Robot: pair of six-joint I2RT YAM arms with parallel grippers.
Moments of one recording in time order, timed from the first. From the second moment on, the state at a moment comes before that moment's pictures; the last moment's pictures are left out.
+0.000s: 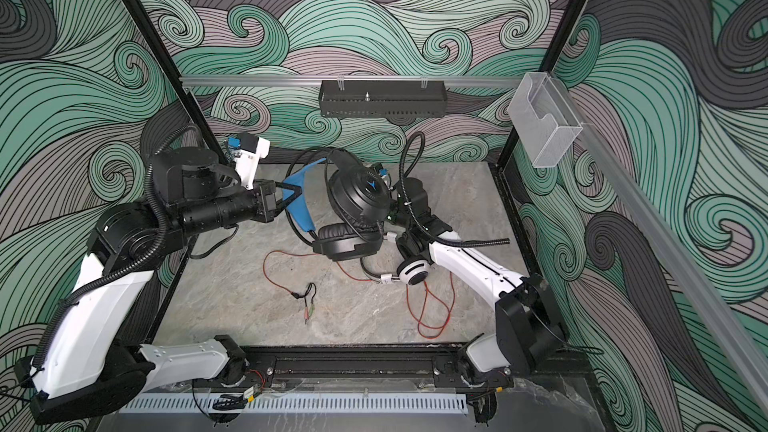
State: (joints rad) left arm -0.66 1.22 1.89 -1.07 0.13 -0.51; right arm 0.57 1.46 1.05 0.24 -0.51 0.16
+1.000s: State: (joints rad) left arm -0.54 1.25 1.92 -0.90 0.15 -0.72; right arm 0.64 1.40 0.95 0.20 -0.53 0.18
